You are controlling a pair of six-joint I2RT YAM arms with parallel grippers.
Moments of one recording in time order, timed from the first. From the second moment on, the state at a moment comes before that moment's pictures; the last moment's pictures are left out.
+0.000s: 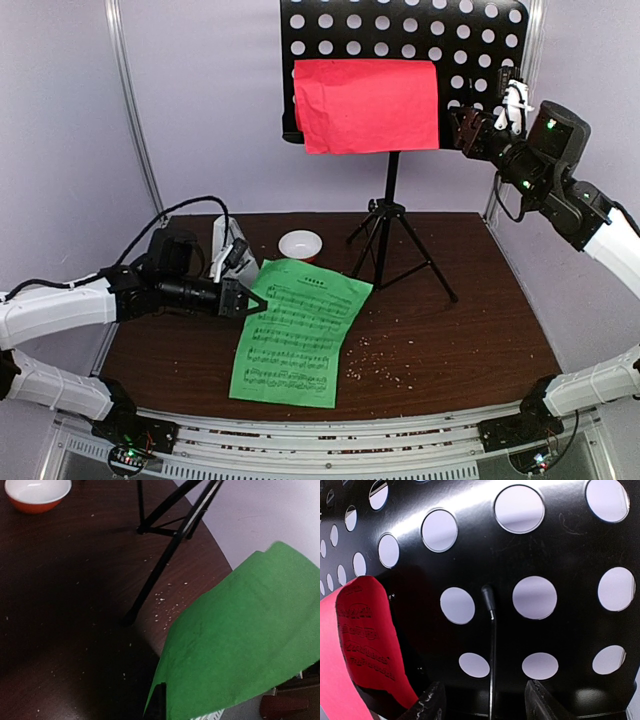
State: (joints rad) left arm -0.69 1.15 0.74 -0.15 0.52 -0.52; right arm 0.63 1.16 1.36 -0.05 0.38 0.15
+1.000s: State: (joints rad) left arm -0.56 0.84 0.57 -0.25 -0.02 -0.43; right arm 0.63 1.01 1.29 -0.07 0.28 0.14
